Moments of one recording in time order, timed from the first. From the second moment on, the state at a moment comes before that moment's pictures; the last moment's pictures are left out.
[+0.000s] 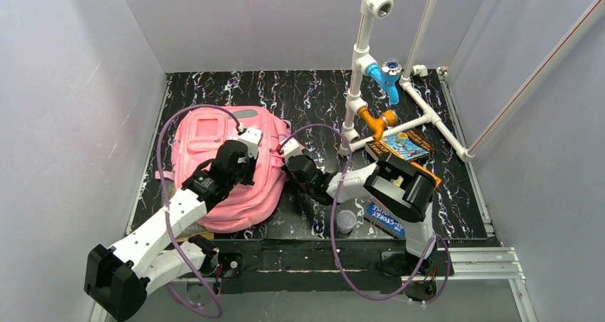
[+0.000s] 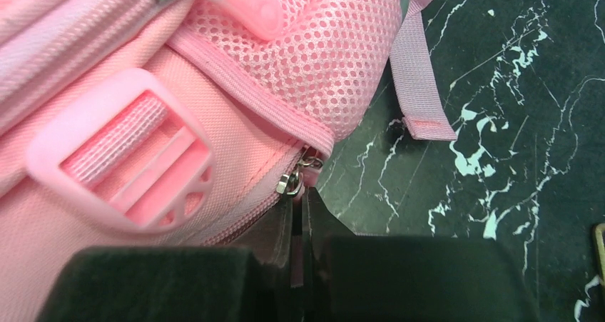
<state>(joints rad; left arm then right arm) -0.57 0.96 0.71 -0.45 -0.20 -0.08 1.05 1.94 0.93 0.51 0.42 0.08</state>
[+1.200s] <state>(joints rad) -0.50 1.02 0.73 -0.43 -0.07 -0.17 1.06 1.72 0.80 0.35 0.32 0.02</state>
